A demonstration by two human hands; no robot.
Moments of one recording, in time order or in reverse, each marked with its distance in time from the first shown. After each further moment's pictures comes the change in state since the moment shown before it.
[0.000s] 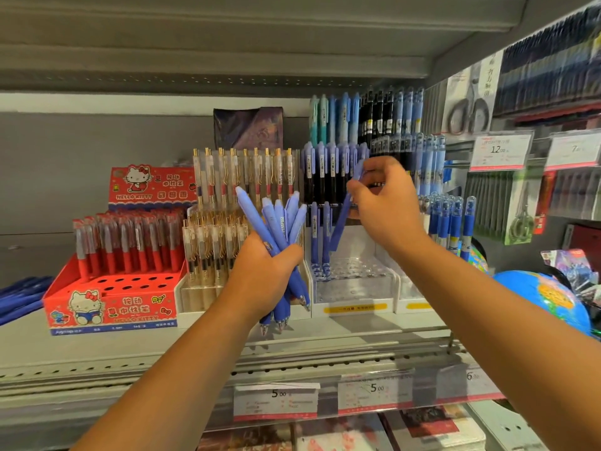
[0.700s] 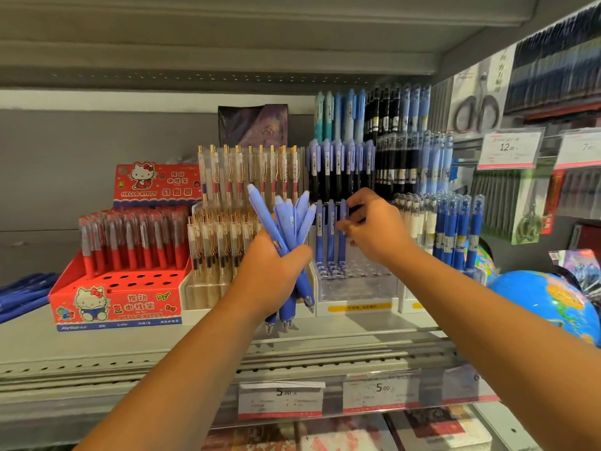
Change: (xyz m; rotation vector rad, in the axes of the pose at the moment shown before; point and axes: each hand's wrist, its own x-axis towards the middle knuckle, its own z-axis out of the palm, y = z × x) left_hand 0.002 -0.008 -0.001 0.017 -0.057 0.025; right_hand -0.001 0.042 0.012 -0.383 -0.261 0.039
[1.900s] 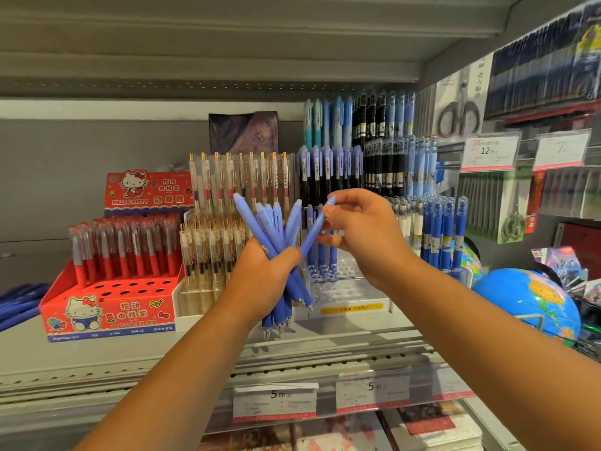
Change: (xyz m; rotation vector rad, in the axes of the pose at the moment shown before) left_hand -0.003 0.006 -0.001 -0.050 -0.014 -0.083; right_hand -0.044 -0.057 -0.013 0.812 0.038 0.156
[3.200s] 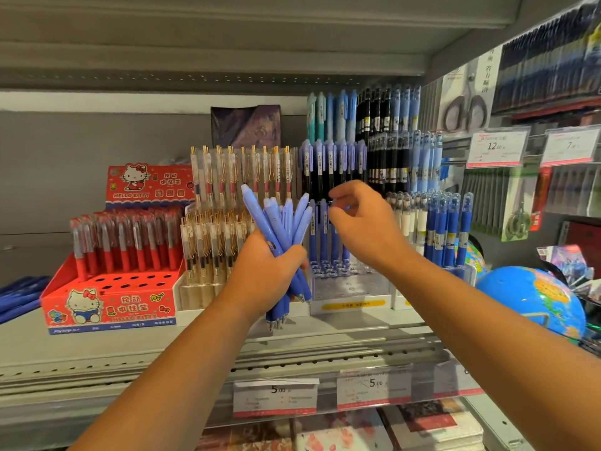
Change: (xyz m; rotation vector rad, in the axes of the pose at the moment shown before) left_hand 0.003 -0.003 0.003 0.021 0.057 0.035; right_hand 0.017 0.014 -0.011 -0.718 -0.017 -0.234
